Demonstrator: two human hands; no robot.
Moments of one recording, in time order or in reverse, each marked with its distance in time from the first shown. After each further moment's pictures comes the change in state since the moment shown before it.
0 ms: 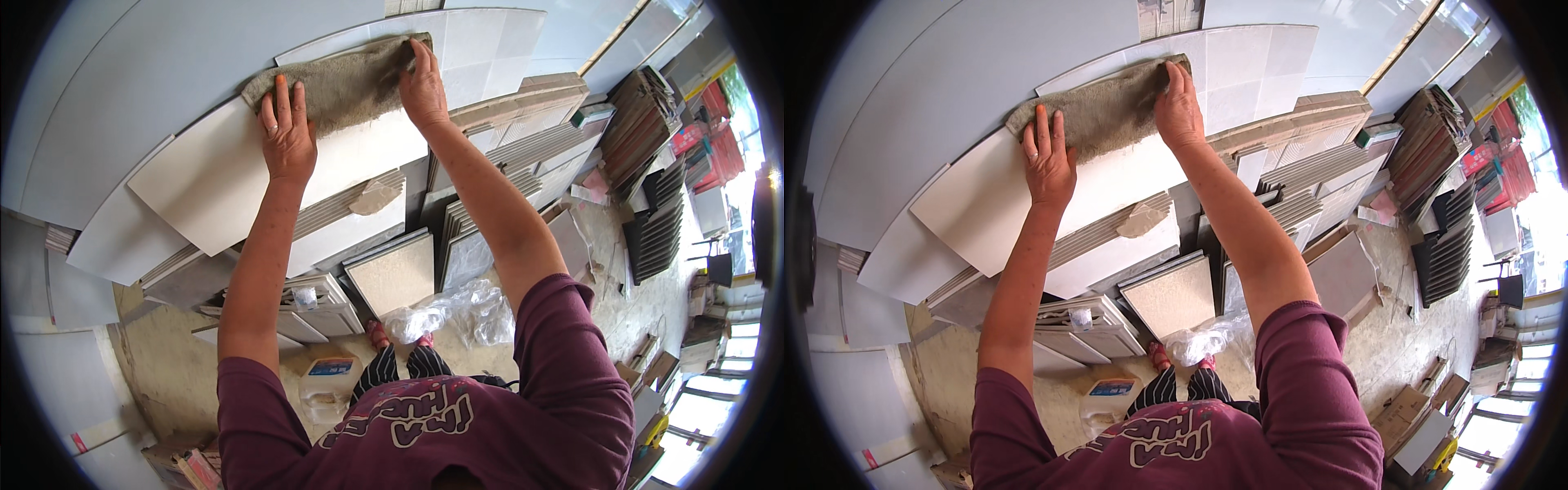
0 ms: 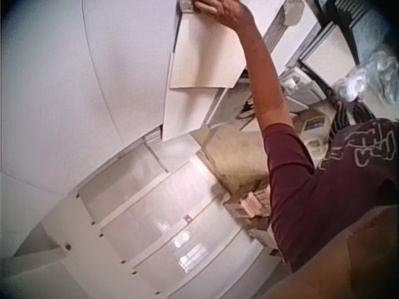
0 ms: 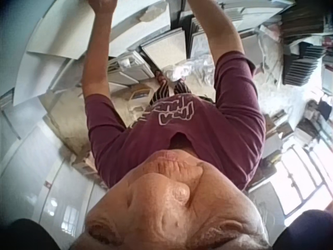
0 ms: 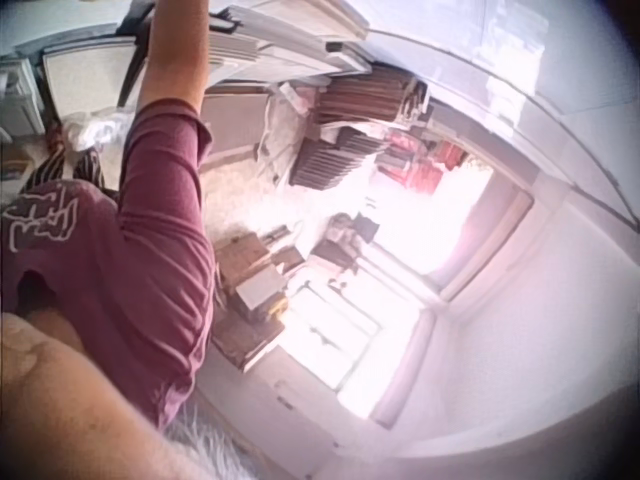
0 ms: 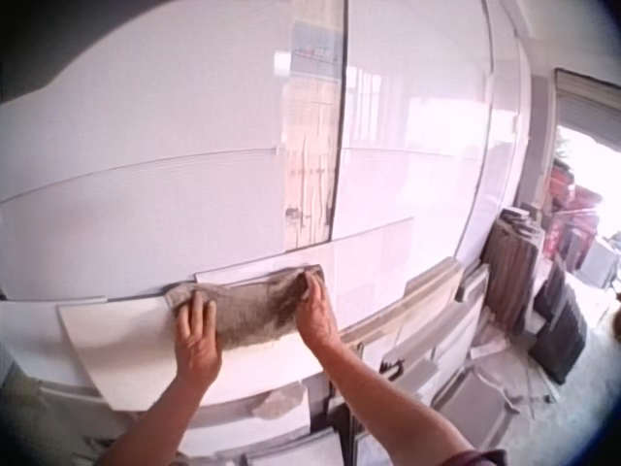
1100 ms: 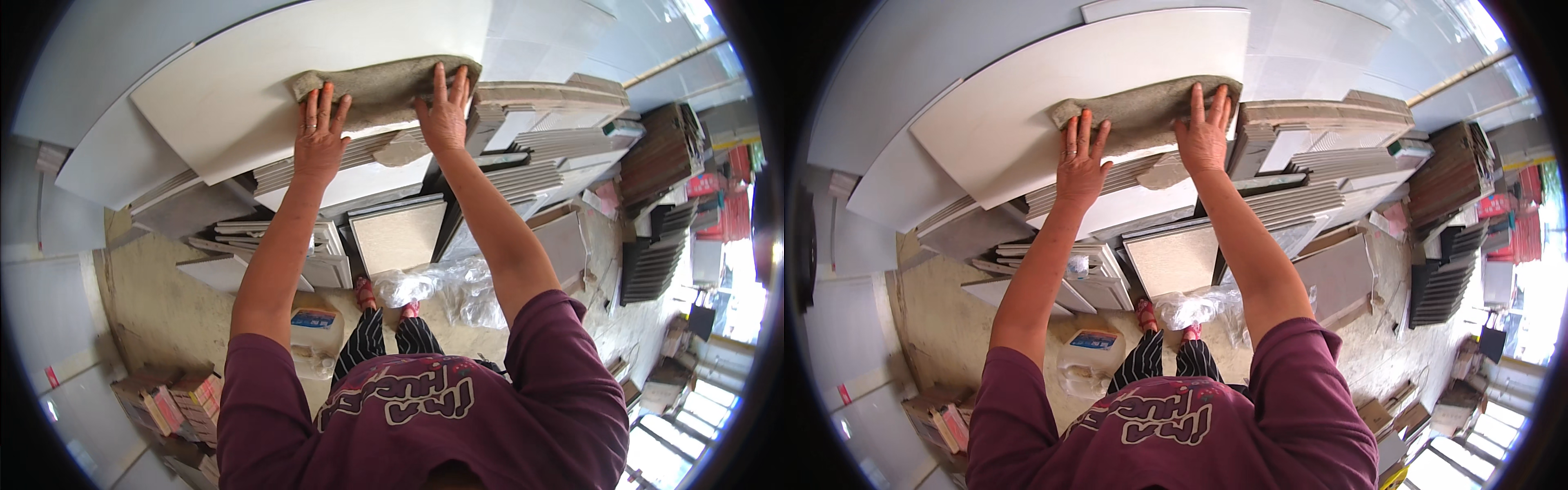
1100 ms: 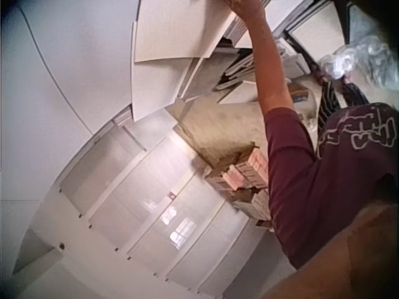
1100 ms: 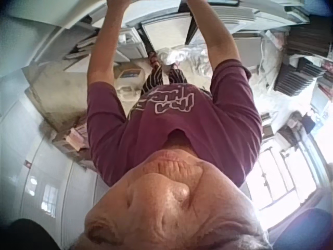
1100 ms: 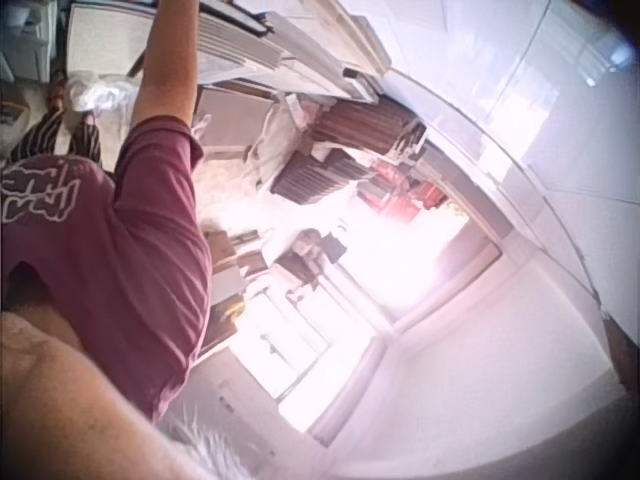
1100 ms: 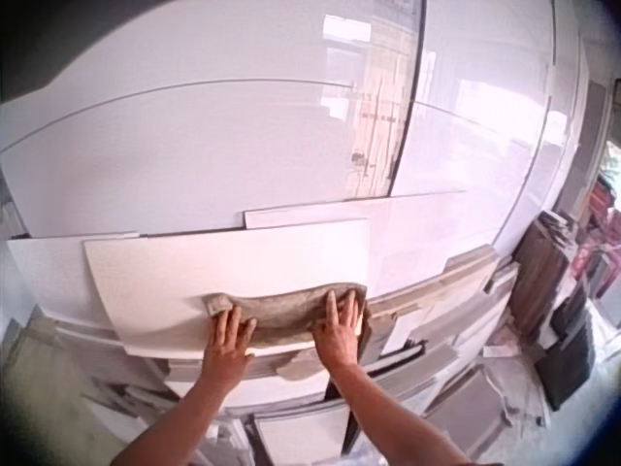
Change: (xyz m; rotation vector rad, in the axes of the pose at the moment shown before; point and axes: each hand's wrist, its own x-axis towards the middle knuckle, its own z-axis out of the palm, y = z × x) left_hand -0.126 -0.004 0.026 0.113 -0.422 -0.038; right_hand -0.127 0.011 0.041 -0.285 -0.296 0.094
